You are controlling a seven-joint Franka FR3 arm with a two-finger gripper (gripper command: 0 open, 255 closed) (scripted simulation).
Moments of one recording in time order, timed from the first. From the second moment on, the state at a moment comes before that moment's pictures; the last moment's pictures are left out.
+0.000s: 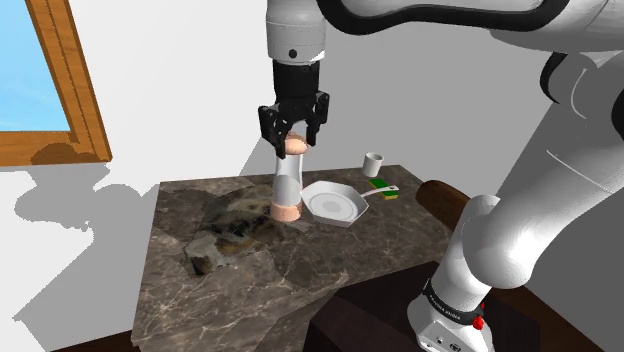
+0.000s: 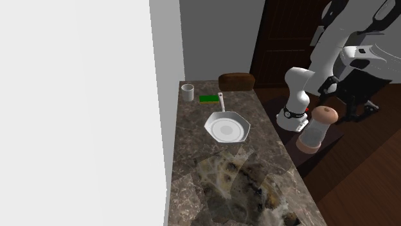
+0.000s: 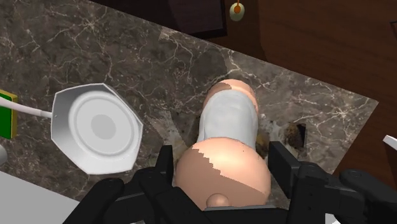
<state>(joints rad) 0.24 -0.29 0.38 -1.87 -0.05 1.52 0.71</state>
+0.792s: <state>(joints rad) 0.24 -0.31 0.39 -2.05 -0.04 1.68 0.73</state>
